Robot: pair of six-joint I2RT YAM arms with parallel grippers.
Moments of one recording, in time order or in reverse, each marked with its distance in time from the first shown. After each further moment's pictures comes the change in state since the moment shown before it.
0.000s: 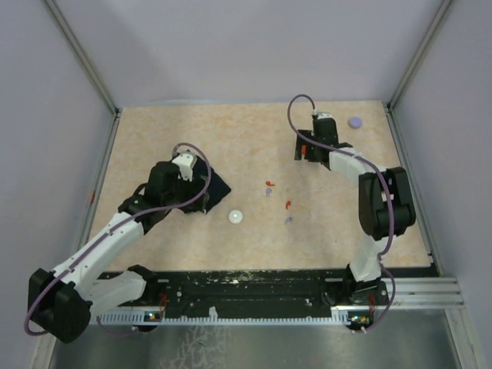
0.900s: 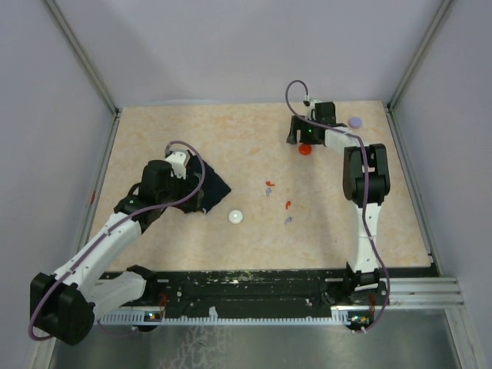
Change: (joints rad) left arm 0.099 -0.011 -0.034 0.024 0.029 0.042; right arm -0.116 0.481 0.513 -0.046 -0.381 -0.095
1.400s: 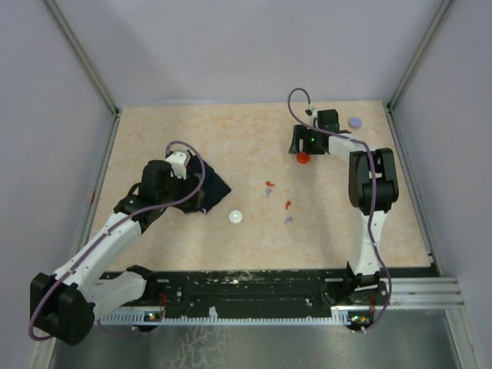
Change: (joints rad) left arm 0.001 0.000 -0.001 0.000 0.019 0.001; right arm -0.001 -0.123 -0.179 -0.010 -0.018 -0.001
